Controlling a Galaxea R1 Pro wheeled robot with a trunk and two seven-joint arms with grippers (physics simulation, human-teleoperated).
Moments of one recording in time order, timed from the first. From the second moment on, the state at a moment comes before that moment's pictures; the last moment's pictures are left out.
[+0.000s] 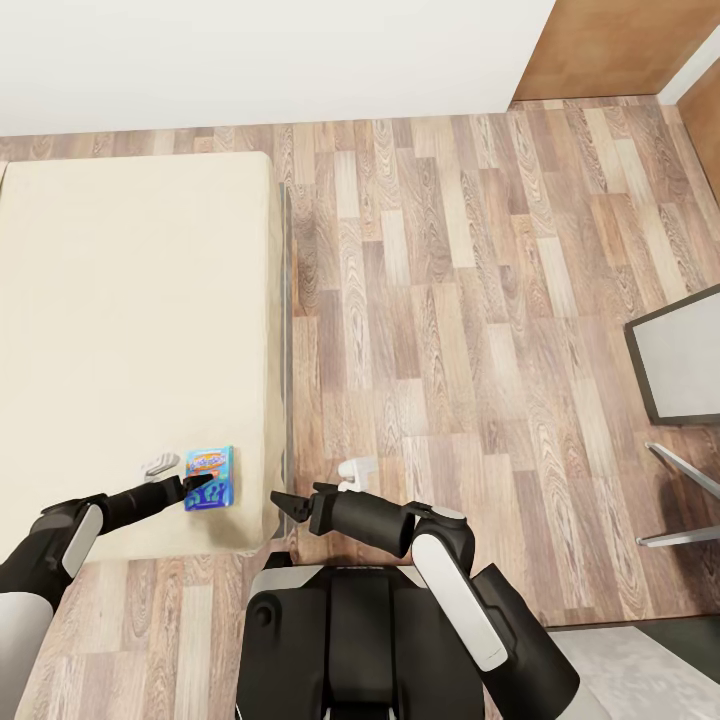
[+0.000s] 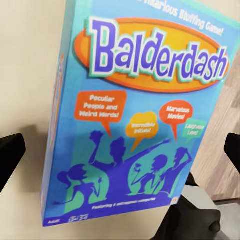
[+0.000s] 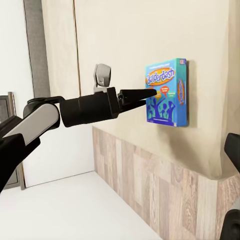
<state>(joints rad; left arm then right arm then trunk) -0.72 0.34 0.22 -0.71 0.26 0.57 -0.65 -0.49 0.08 0.51 -1.52 -0.74 0.68 0.16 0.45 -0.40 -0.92</state>
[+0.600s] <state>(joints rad) -0.72 0.34 0.22 -0.71 0.26 0.58 -0.66 -0.49 0.08 0.51 -1.52 -0.74 0.68 0.16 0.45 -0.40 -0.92</state>
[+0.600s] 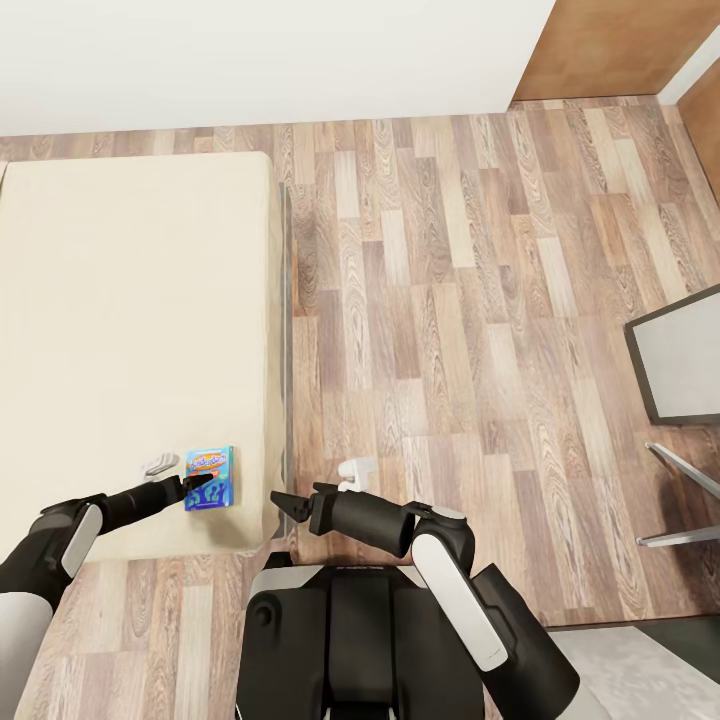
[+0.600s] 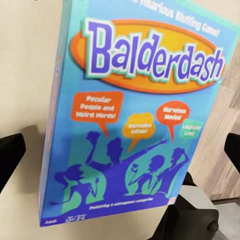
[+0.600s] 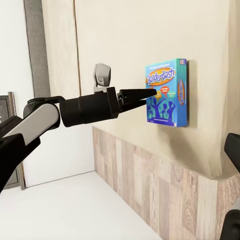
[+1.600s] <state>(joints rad) -0.72 0.34 0.23 -0.71 0.26 0.57 -0.73 -0.49 0.08 0.51 -1.53 -0.74 0.68 0.16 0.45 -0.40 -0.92</state>
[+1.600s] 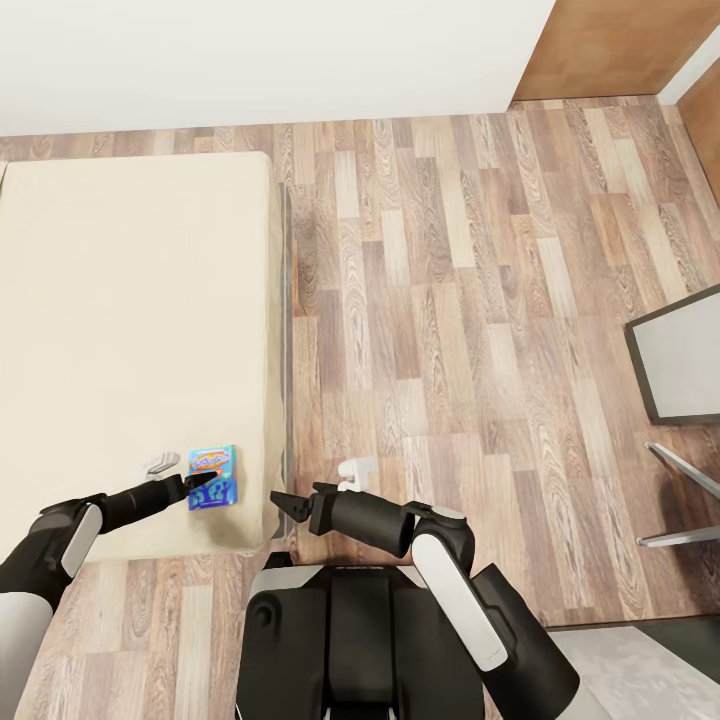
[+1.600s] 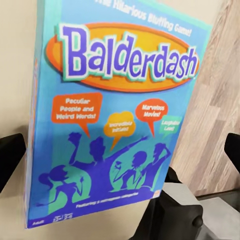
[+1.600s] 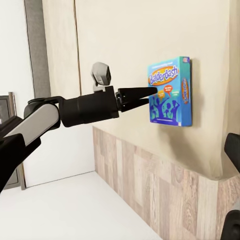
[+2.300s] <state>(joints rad) -0.72 0.34 0.23 -0.71 0.26 0.57 -0.74 -0.49 0.08 0.51 -1.53 -0.74 0.68 0.16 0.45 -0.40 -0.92</state>
